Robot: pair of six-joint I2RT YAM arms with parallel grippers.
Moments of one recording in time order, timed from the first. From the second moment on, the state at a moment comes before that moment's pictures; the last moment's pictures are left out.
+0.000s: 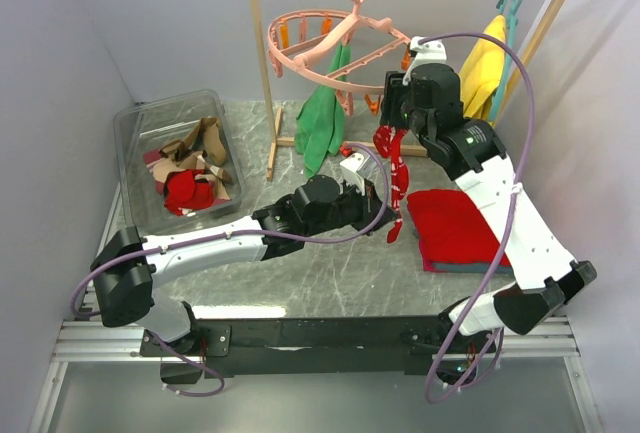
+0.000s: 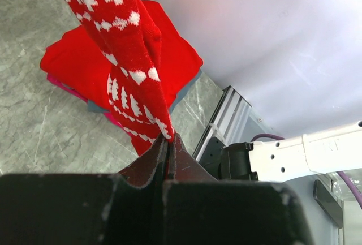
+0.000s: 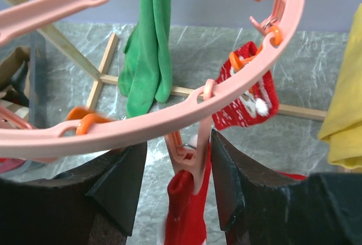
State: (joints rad) left arm -1.11 1.50 1.13 0.23 0.06 -0.59; right arm 0.51 1.40 1.72 -0.69 0.34 0.22
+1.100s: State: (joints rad) left arm -1.11 1.50 1.10 0.22 0.07 -0.63; right arm 0.51 1.44 1.70 -0.59 0.33 0.17
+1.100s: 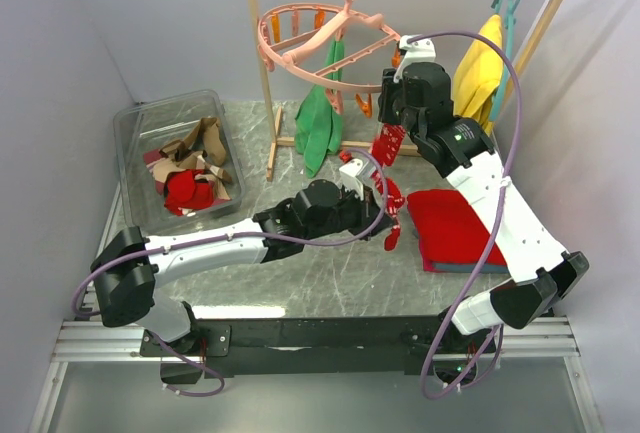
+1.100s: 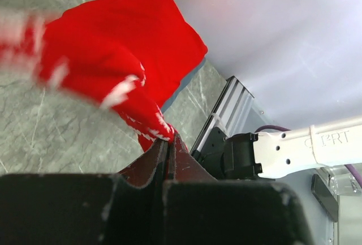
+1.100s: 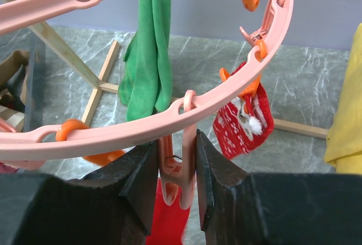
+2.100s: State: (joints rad) left arm -0.67 1.10 0.77 -0.05 0.03 -0.70; right arm 0.51 1.39 1.63 -0.54 0.31 0.16
